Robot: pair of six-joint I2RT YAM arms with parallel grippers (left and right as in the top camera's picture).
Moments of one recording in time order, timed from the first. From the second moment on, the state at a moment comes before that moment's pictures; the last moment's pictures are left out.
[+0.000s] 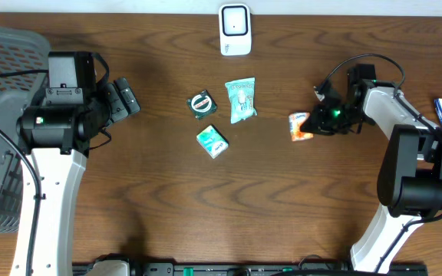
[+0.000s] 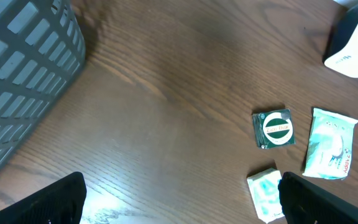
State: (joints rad) left arm 0.00 1.33 1.40 -1.04 -0.07 -0.43; right arm -0.07 2.03 1.33 -0.82 -0.65 -0.09
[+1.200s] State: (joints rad) left arm 0.00 1.33 1.40 -1.04 -0.07 -0.43; right arm 0.09 2.03 1.36 -0.48 -1.53 0.02
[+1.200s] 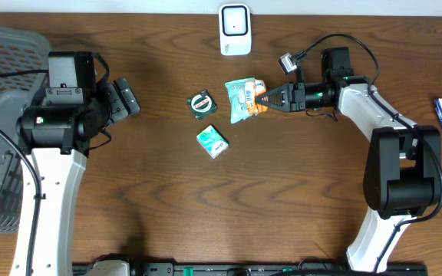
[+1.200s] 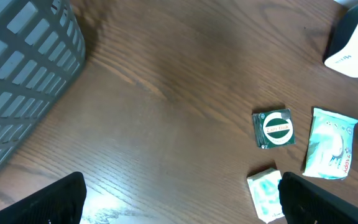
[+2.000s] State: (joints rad) left arm 0.00 1.33 1.40 -1.04 -0.07 -0.43; right arm 0.37 2.03 1.63 -0.54 -0.12 -0.10
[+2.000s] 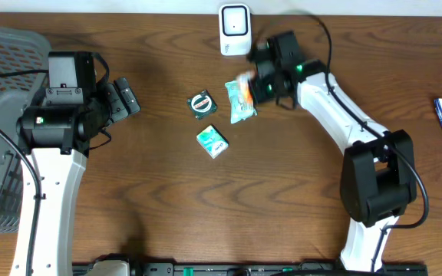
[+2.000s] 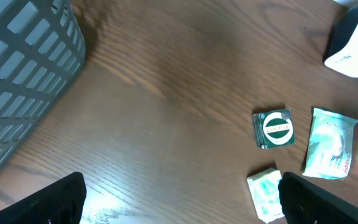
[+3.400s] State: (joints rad) left arm 0.00 1.33 1.40 -1.04 -0.07 -0.43; right arm 0.38 2.37 1.81 0.29 0.11 -0.80
